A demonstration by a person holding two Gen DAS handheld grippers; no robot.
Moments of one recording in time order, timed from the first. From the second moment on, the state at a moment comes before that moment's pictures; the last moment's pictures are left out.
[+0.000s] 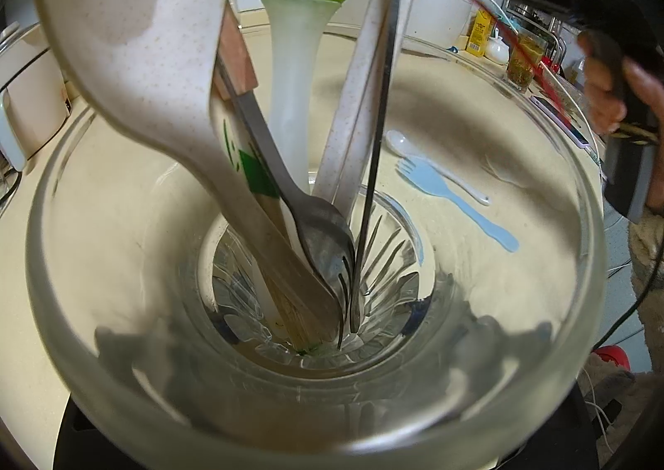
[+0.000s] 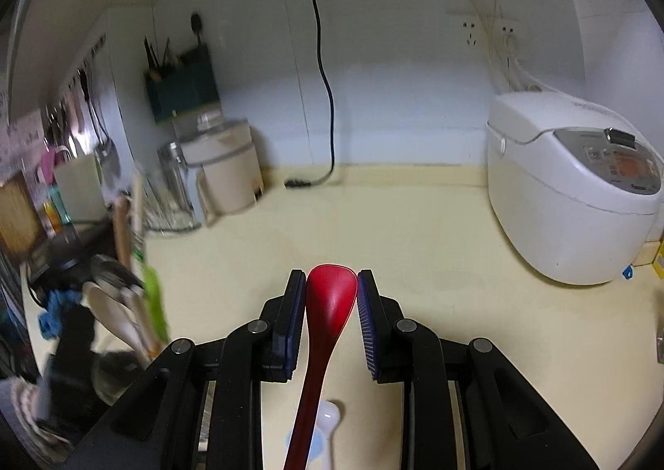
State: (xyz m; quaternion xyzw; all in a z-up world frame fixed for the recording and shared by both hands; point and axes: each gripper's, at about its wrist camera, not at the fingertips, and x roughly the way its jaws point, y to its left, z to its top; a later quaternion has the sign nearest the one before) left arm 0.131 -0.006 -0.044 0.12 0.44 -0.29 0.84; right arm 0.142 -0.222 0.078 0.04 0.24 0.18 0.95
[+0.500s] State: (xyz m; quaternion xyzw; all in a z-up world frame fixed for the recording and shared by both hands) left arm 0.131 -0.006 -0.044 0.12 0.44 -0.30 0.84; right arm 0.068 -0.200 0.106 0.10 0.19 0.26 0.94
